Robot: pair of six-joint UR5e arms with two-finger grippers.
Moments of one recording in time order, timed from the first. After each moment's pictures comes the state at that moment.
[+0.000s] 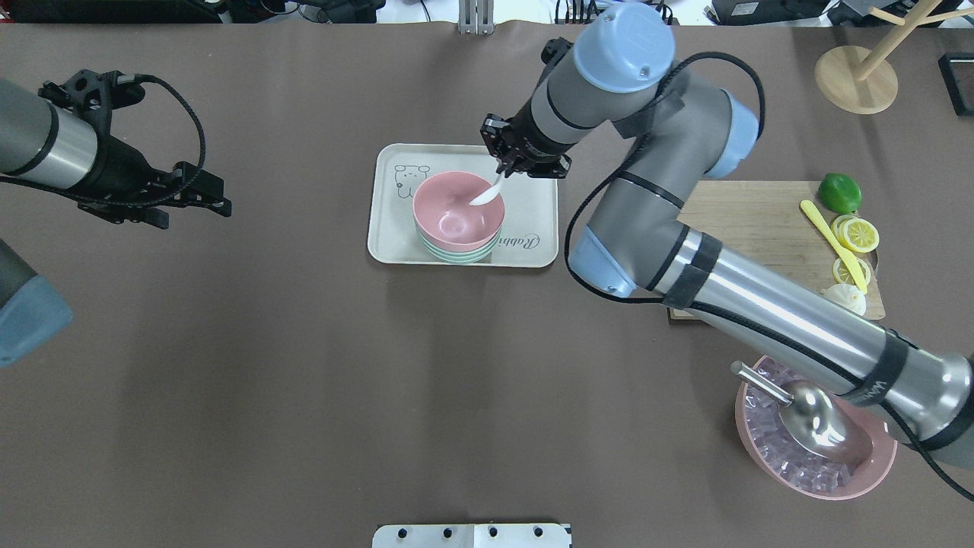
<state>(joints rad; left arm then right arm) -0.94 -1.78 -1.91 -1.89 -2.24 -1.09 0.72 -0.74 1.37 -1.16 2.00 1.59</state>
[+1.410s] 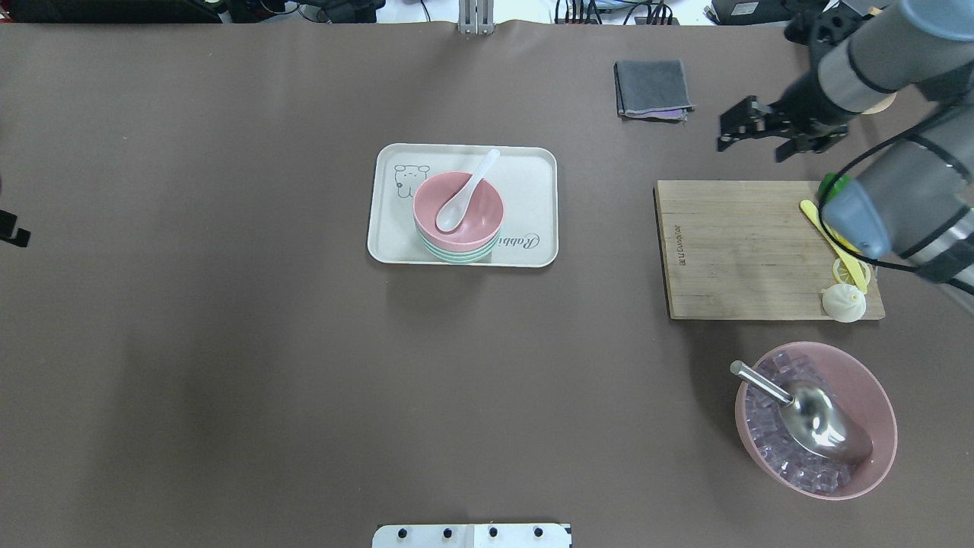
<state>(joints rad) -1.22 -1.48 -1.82 -1.89 -2.31 -0.48 1.10 -1.25 1.59 -1.24 2.26 0.83</state>
